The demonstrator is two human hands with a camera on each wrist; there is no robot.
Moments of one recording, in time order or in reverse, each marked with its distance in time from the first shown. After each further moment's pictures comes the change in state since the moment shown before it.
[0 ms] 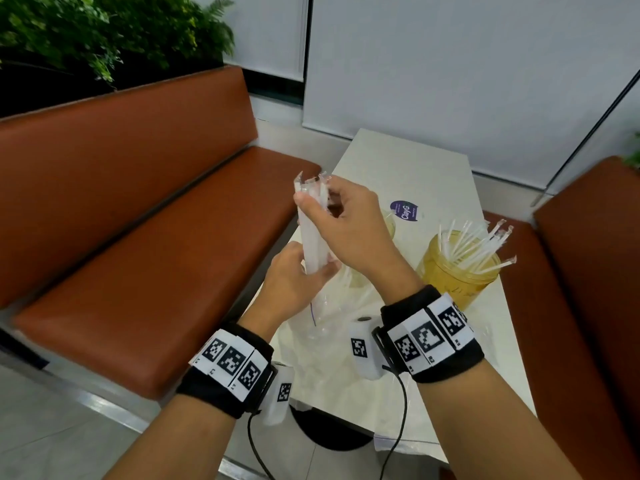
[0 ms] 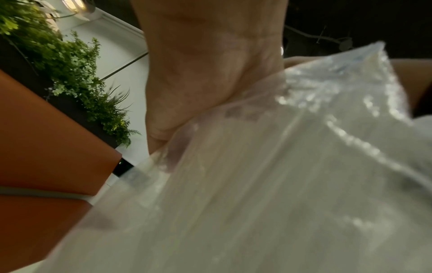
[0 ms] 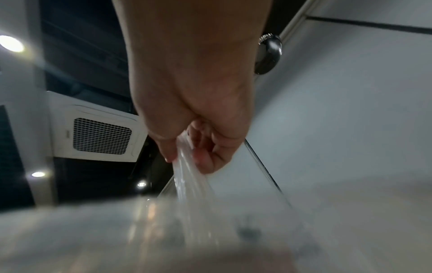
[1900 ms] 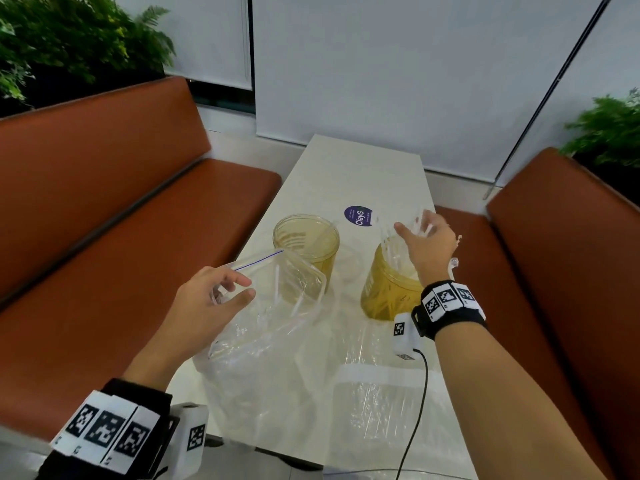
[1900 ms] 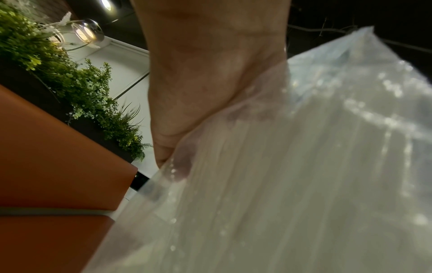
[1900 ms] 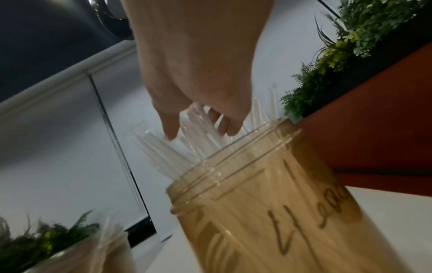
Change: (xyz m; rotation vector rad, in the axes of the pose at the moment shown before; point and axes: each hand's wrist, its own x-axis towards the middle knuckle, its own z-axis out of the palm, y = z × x) left_hand 0.010 -0.010 -0.011 0.080 0.021 0.015; right_hand 0.003 0.233 -0.162 -0.108 0.639 0.533
